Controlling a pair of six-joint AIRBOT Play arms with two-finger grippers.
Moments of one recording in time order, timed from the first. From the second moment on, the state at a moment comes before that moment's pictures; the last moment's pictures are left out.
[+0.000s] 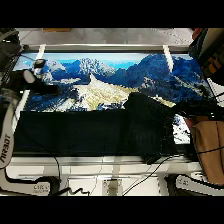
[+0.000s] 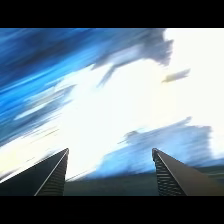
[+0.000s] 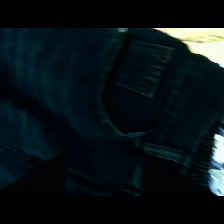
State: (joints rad) left arm 0.01 -1.56 1.48 1.41 -1.01 -1.37; right arm -0.49 -1.35 0.99 -0.81 1.16 1.06
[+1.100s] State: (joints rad) left arm -0.60 -1.96 1.62 0.75 -0.59 -1.02; right arm -0.41 -1.36 0.99 -0.84 1.14 0.97
